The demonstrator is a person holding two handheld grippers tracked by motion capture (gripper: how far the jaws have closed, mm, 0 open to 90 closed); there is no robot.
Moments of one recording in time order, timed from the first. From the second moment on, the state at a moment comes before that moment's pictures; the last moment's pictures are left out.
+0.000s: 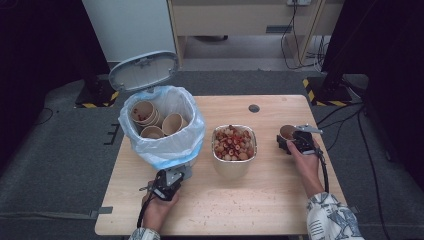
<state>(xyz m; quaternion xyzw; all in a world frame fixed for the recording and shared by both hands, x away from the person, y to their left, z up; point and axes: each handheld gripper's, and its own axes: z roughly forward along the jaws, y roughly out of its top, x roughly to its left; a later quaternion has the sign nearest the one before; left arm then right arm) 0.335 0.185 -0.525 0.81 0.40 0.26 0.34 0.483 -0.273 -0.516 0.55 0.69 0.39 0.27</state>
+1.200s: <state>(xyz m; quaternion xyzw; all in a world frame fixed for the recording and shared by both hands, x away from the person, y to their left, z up) 0.335 0.186 -0.525 0.81 0.40 0.26 0.34 0.463 -0.264 -0.415 0.41 0.76 0.41 0.29</state>
